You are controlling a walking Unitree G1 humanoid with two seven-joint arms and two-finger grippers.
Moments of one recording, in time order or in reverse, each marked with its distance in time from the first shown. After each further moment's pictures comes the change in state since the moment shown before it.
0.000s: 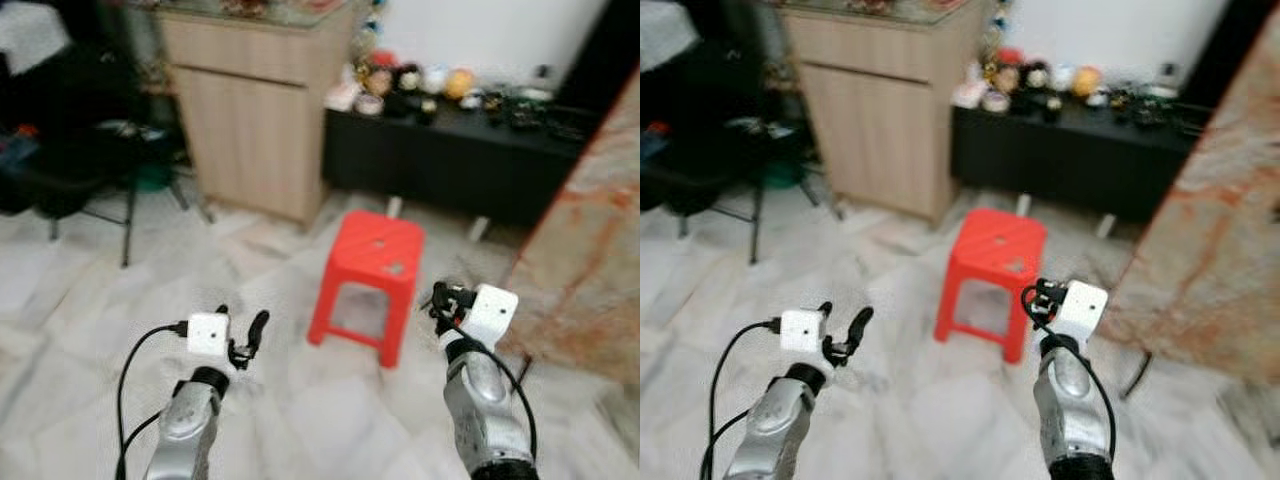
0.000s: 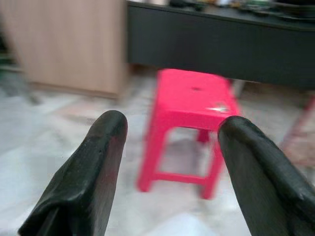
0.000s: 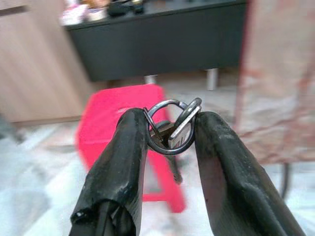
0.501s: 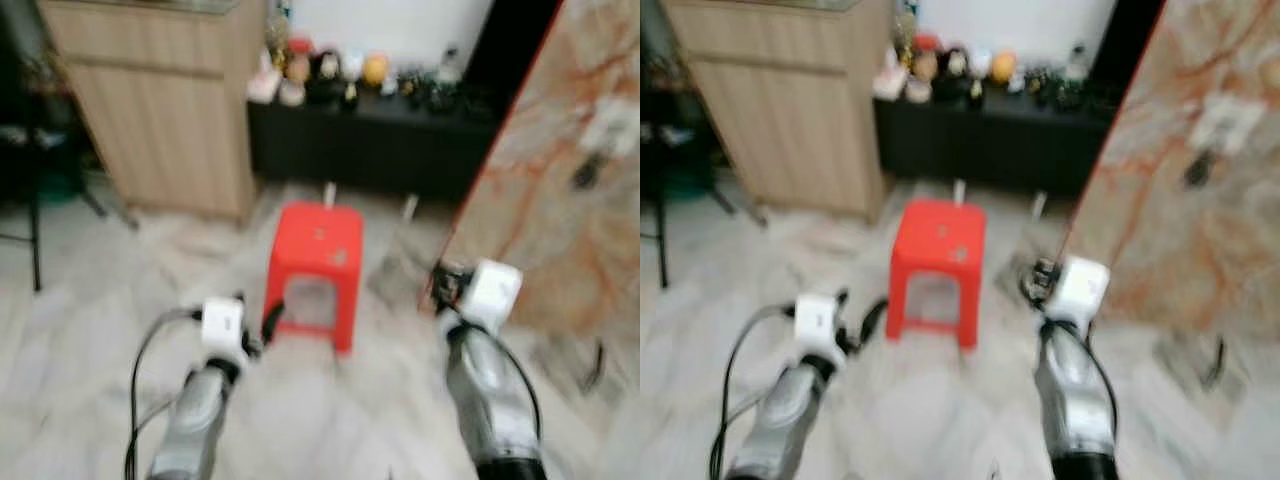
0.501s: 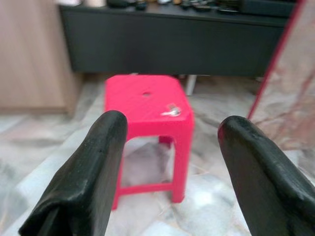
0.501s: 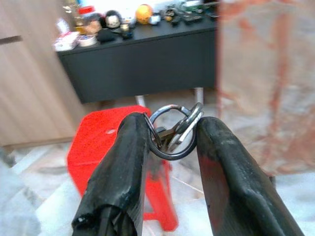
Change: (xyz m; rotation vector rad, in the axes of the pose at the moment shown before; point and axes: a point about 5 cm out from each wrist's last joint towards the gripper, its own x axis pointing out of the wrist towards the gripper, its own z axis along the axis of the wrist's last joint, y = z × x) left arm 0.008 0.003 0.013 0.019 -0.019 -0.020; right arm -0.004 0.035 0.024 -0.037 -0.019 0.146
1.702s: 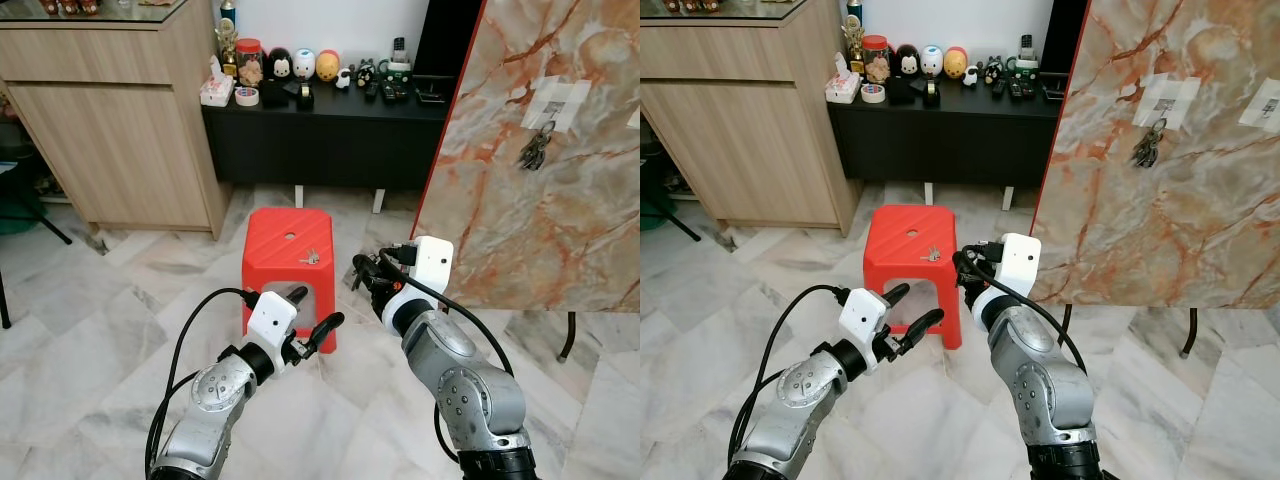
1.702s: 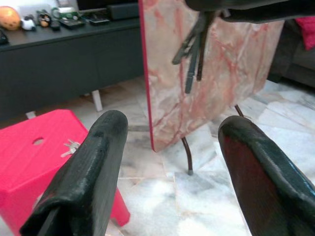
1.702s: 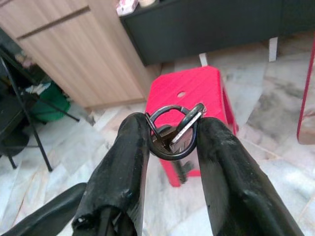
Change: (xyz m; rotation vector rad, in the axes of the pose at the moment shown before) left arm 0.003 -0.050 0.026 0.147 -0.034 -0.456; right arm -0.018 0.077 0.025 0.142 0.236 0.301
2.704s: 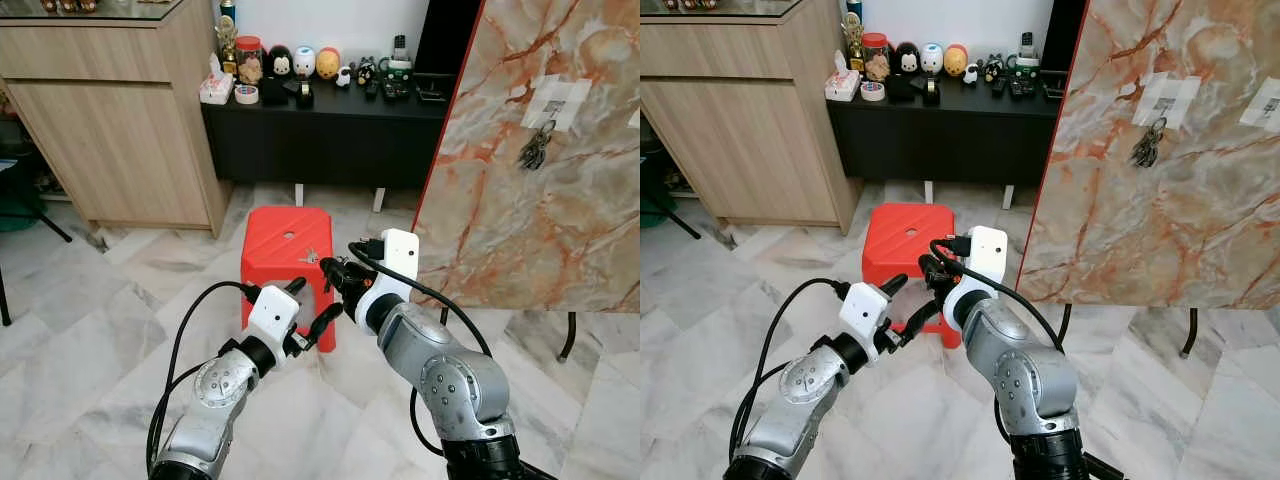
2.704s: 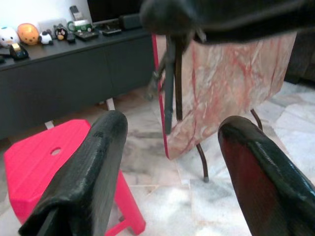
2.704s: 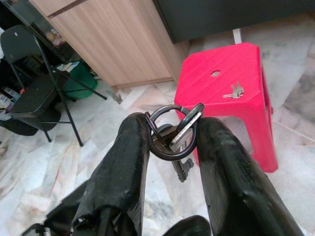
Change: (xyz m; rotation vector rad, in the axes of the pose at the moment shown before) left arm 0.005 0.003 0.005 0.058 -0.024 0.059; right arm 0.001 0.028 0.003 0.036 0.095 0.102
